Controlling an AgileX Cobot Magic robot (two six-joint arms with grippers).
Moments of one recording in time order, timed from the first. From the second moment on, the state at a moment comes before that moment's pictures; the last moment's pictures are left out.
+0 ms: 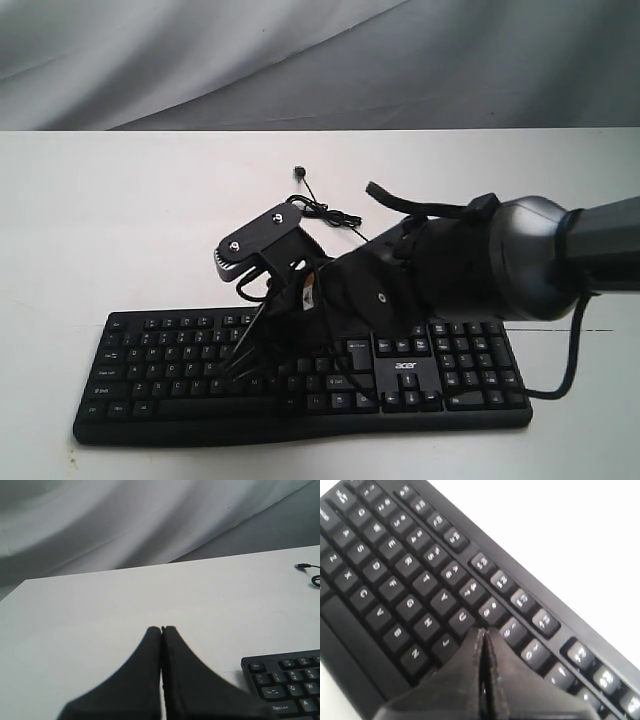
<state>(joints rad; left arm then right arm) 0.13 0.00 0.00 0.17 0.28 -0.04 0.85 1.89 -1.04 0.16 0.18 -0.11</state>
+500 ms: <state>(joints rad) 0.13 0.00 0.00 0.17 0.28 -0.04 0.85 1.96 -1.12 0.15 0.22 -0.11</state>
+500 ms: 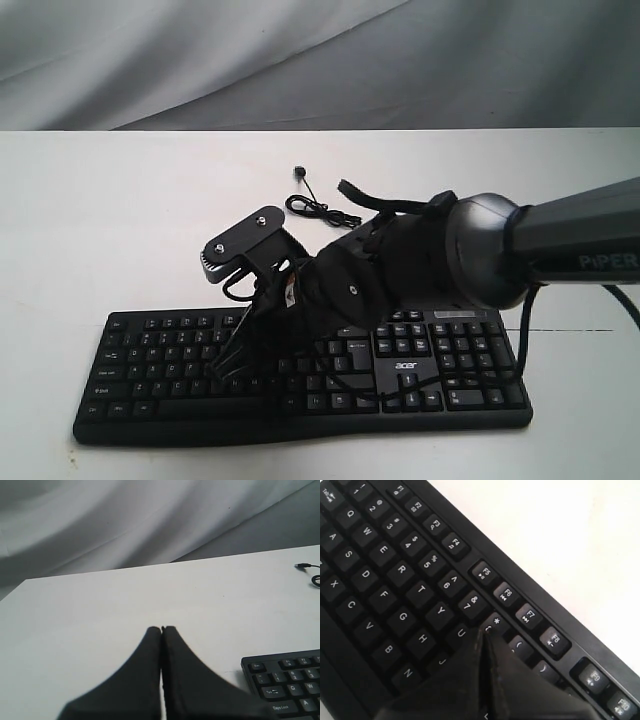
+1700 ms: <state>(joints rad) 0.13 0.00 0.00 0.17 0.28 -0.04 0.85 2.01 -1.13 0.10 0.20 -0.08</state>
